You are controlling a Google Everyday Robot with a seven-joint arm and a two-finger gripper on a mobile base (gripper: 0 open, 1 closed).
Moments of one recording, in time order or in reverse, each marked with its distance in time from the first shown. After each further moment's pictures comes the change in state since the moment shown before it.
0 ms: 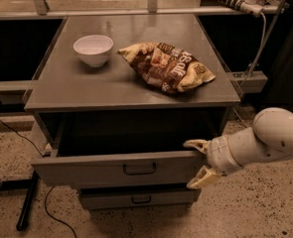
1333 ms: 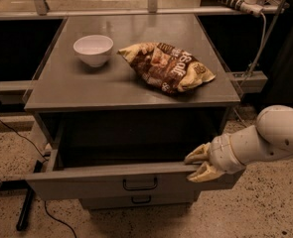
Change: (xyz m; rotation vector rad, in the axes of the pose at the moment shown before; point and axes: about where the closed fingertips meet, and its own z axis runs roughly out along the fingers) arm -0.010 0.000 -0.011 0.005 -0.004 -0.006
